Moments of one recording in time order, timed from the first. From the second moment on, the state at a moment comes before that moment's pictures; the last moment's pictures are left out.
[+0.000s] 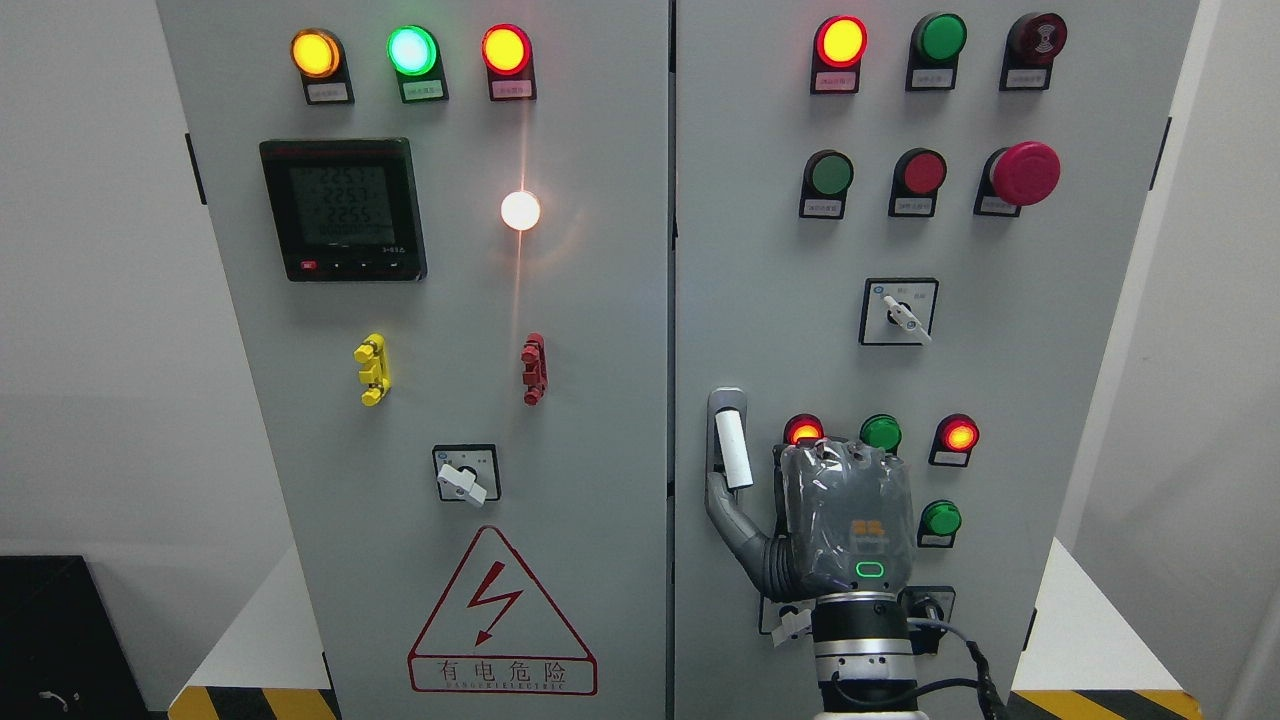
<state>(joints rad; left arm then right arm) -0.04 -0.11 -0.13 -0.05 0.14 -0.06 -0.06 -0.46 0.14 0.27 -1.71 1.46 0.26 -0.13</state>
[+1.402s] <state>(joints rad) -0.04 -0.11 -0.13 -0.05 0.14 -0.06 -0.06 -0.46 0.14 0.26 -1.72 1.45 0.27 -0.14</state>
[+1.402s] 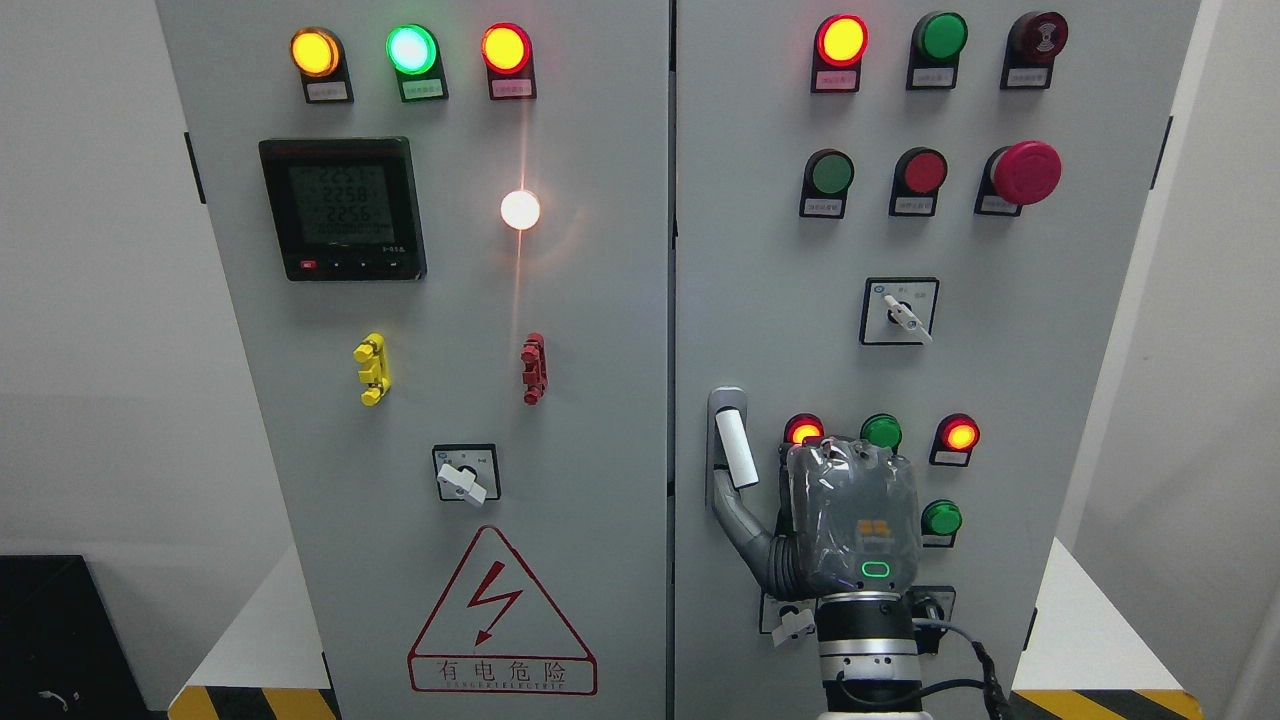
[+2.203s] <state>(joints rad) -0.04 -0.11 -0.13 -0.05 0.14 -0.06 -0.06 -0.46 0.14 0.25 -1.72 1.45 0.27 -0.14</state>
